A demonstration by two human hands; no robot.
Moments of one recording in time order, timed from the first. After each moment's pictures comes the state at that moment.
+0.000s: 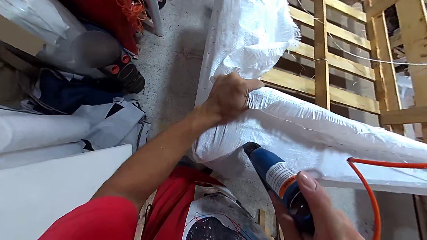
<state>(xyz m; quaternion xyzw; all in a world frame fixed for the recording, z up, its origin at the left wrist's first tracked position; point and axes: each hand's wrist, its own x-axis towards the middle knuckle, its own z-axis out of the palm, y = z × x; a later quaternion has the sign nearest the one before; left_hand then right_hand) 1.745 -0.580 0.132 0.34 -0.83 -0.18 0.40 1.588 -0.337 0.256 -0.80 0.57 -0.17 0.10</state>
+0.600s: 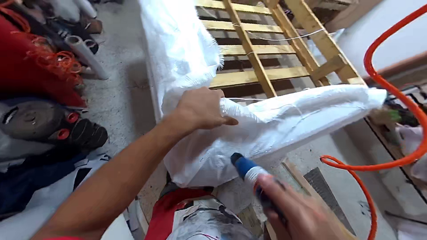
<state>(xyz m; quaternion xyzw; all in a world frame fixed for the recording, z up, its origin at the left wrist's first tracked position) 1.700 -0.582 0.224 0.35 -0.91 -0.23 -0.04 1.601 -0.283 0.267 -0.70 0.70 -0.14 0.06</state>
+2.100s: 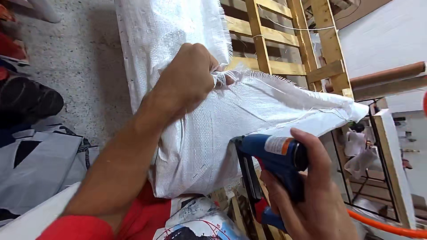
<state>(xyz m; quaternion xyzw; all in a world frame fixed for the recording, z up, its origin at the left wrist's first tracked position) 1.703 -0.647 0.187 0.38 -0.81 -0.40 0.17 1.575 -0.370 0.272 -0.59 0.76 -0.19 0.18</state>
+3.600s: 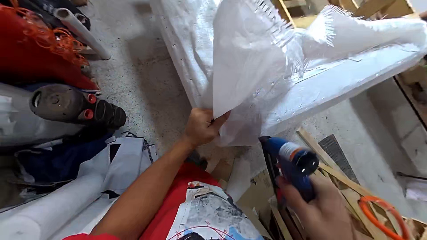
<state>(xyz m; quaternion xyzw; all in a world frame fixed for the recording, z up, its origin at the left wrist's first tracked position) 1.849 -0.503 0.069 0.19 -0.78 -0.44 0.40 1.707 -0.223 0.196 -0.42 0.83 -0.28 0.25</state>
